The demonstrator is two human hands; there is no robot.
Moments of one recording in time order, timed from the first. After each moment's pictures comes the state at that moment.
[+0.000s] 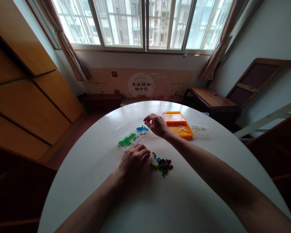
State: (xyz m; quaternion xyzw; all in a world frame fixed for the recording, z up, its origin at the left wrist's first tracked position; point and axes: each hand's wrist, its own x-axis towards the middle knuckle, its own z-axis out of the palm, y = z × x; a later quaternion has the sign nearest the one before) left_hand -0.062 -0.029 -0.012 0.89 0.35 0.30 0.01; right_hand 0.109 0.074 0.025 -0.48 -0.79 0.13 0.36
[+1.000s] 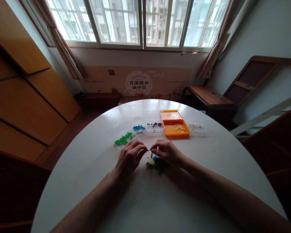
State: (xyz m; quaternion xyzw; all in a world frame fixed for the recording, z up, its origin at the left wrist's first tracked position) left_hand -0.049 -0.027 -0.010 0.87 0.34 0.36 0.02; right_hand 0.161 -0.024 -0.013 -0.40 -0.78 0.31 0.36
